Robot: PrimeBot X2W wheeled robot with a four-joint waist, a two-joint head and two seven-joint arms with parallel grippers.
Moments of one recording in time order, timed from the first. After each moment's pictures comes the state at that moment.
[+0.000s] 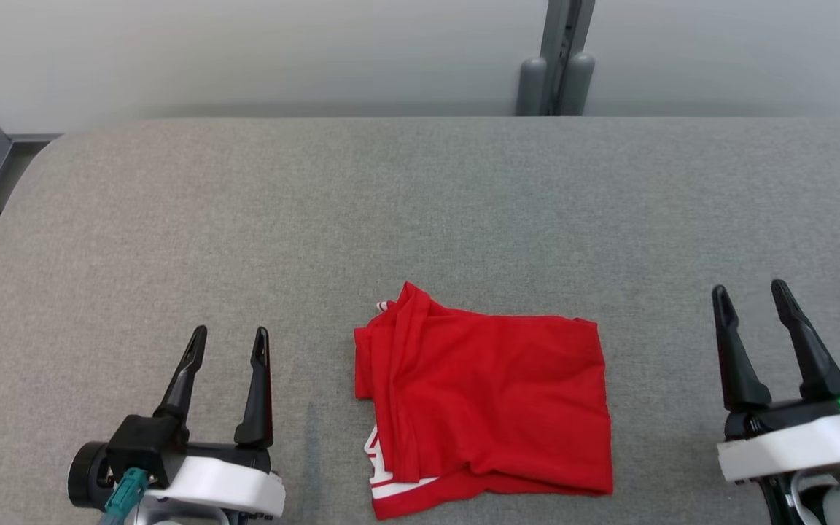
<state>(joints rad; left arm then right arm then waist) -0.04 0.08 -0.15 0.12 -0.23 0.06 -0.26 -0.10 -0.15 0.06 0.09 0.32 0.13 -0.24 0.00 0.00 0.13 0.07</state>
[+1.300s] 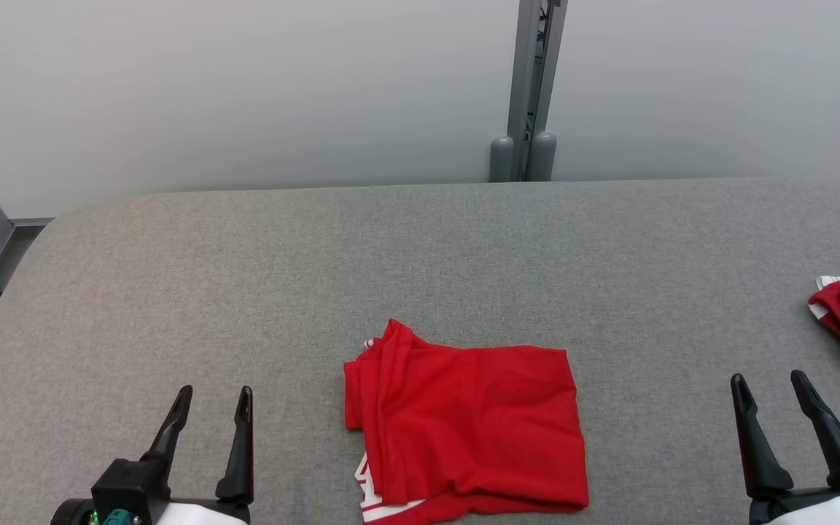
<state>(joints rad) 0.10 0.14 -0.15 0.06 -0.26 0.08 -0.18 0.16 -0.10 -0.05 -0.11 0.25 0.13 -0.07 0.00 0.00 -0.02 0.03</state>
